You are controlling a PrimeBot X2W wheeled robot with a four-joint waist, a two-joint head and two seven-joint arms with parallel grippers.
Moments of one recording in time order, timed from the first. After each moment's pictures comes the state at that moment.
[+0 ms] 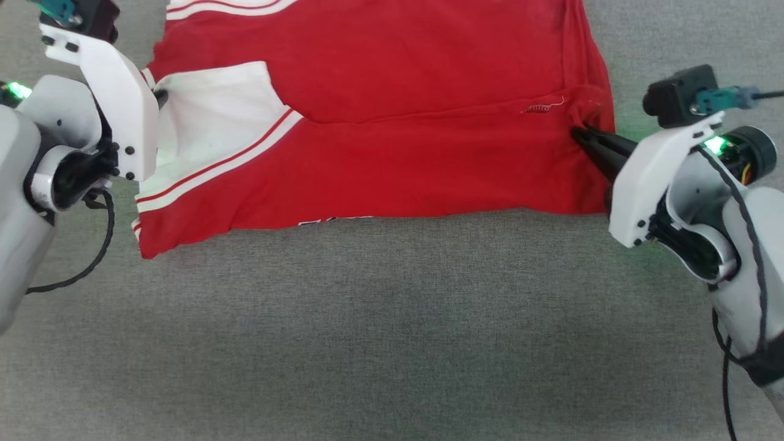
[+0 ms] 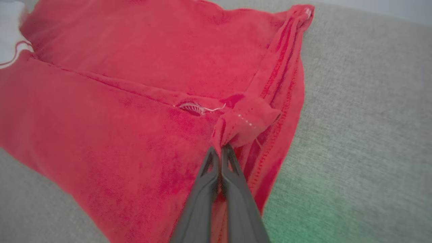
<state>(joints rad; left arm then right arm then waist) -1.07 0.72 -0.82 0.47 -0.94 0.02 0.61 -0.71 -0.44 0.45 0.31 0.66 0.13 0.42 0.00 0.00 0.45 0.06</state>
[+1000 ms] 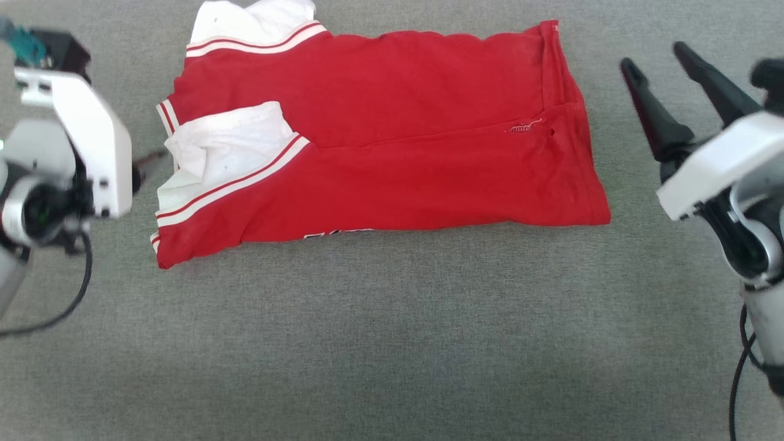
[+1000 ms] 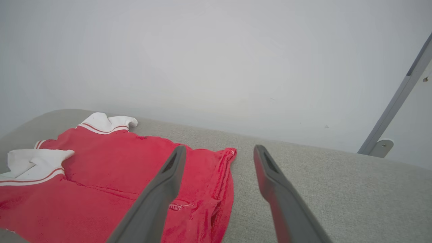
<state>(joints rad) -0.99 0.78 -0.79 0.42 -1.07 0.08 0.73 -0.64 -0.41 0.24 0.20 0.56 0.13 0.17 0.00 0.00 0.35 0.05</state>
